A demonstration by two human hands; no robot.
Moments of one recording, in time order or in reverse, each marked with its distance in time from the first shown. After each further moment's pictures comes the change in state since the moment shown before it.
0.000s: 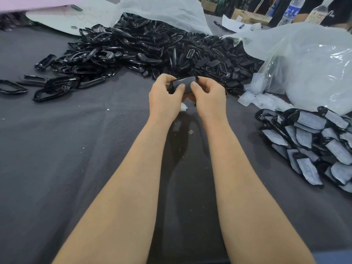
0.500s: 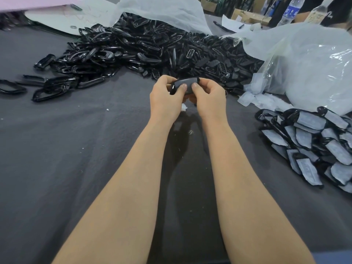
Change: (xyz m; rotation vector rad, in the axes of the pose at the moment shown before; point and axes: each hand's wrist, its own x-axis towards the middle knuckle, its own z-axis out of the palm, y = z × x) left_hand 0.001 -0.003 0.004 -0.001 0.001 -0.019; right_hand 0.000 0.001 0.001 0.006 0.019 0.045
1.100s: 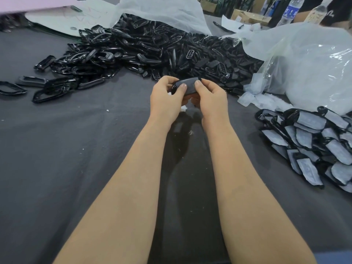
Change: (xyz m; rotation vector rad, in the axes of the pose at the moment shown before) left_hand 0.000 0.001 -0.001 -0.064 -0.050 -0.017; right_hand 0.000 -0.005 -0.002 0.180 0.012 0.133
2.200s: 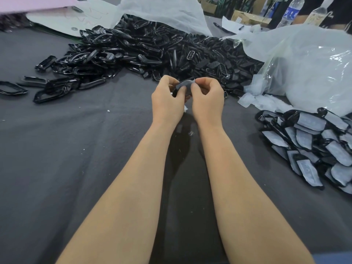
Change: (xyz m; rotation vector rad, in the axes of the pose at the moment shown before) left_hand -0.004 -0.002 0.002 0.161 0.078 0.137; right_hand -0.009 -0.002 0.009 -0.243 0.116 -0.234
